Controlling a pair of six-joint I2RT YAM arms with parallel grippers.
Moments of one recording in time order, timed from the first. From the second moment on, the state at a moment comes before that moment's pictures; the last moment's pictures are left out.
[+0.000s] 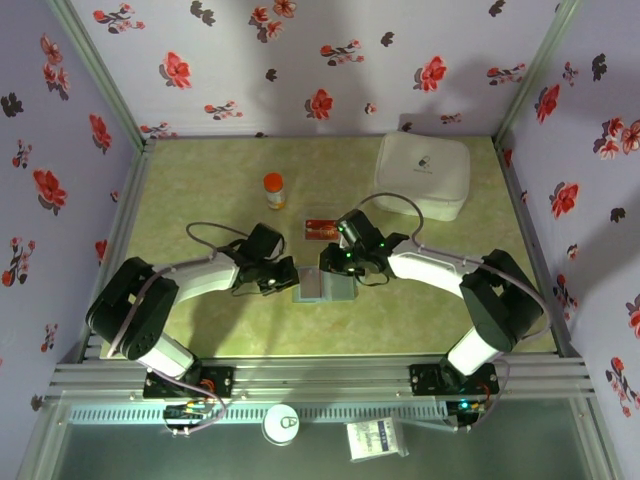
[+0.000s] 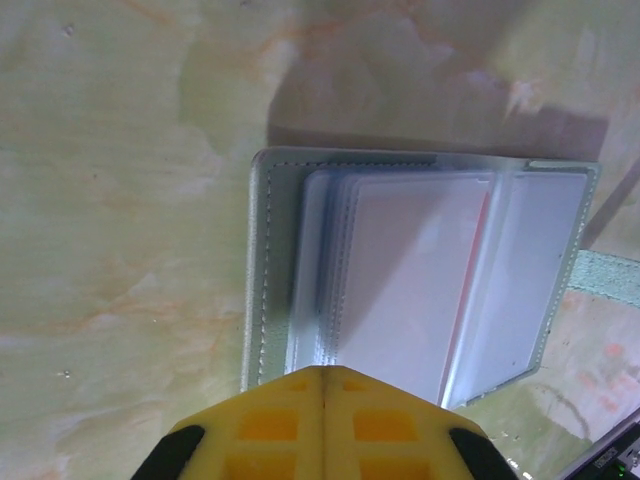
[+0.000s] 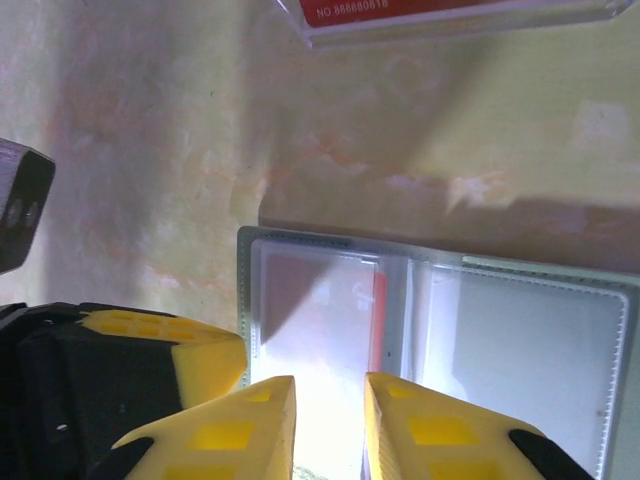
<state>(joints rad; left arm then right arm) -0.66 1.55 0.73 -0.23 0.34 -0.89 0.75 1.59 0.91 -0.24 -0.28 0.80</state>
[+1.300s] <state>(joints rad) -0.66 1.57 0.72 -0.24 0.31 -0.89 0.81 1.75 0.92 -0.16 -0.37 0.87</state>
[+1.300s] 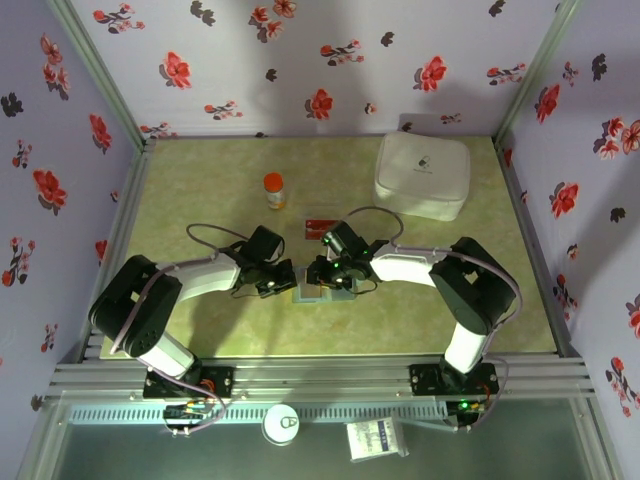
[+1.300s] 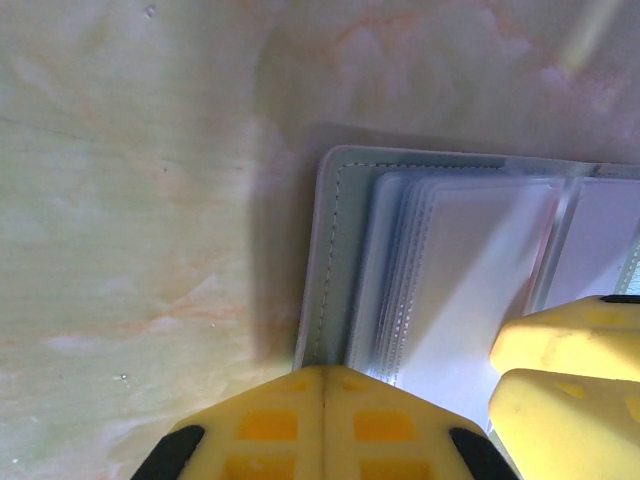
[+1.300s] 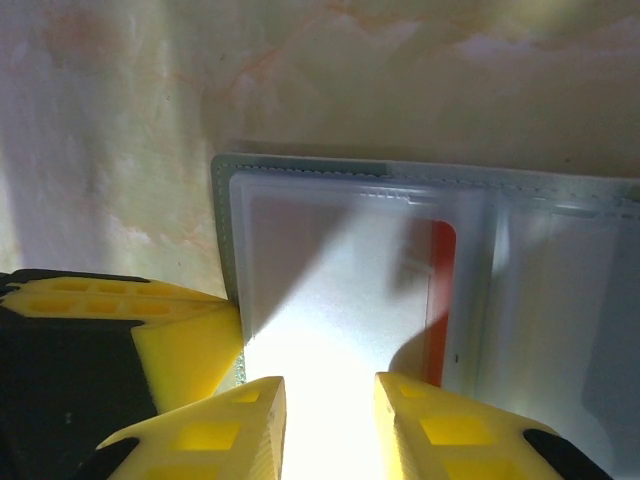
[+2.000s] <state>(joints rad) -0.66 1.57 0.72 -0.24 0.31 -0.89 0.81 1.72 0.91 -0.22 -0.31 0.87</state>
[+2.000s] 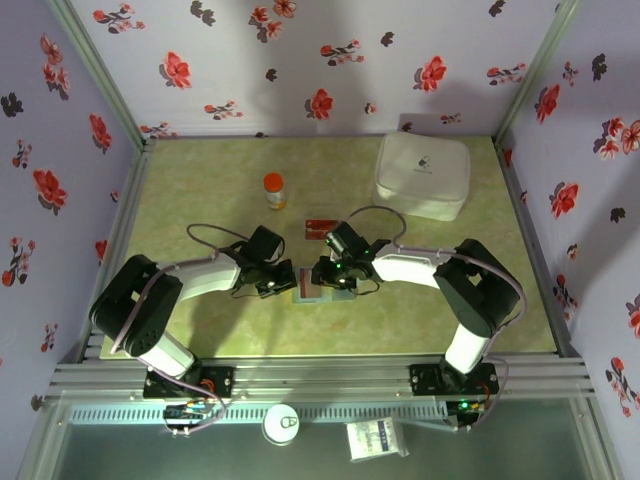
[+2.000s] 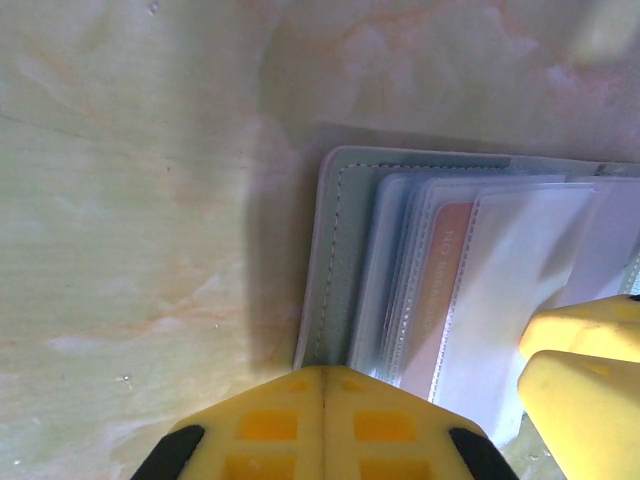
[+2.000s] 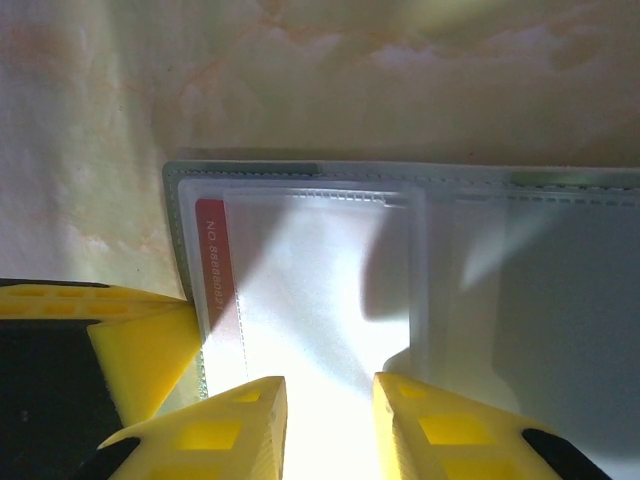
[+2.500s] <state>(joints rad) -0.66 1.52 0.72 -0.29 0.29 -0.89 0.79 1.70 0.84 -0.16 -0.32 0.88</state>
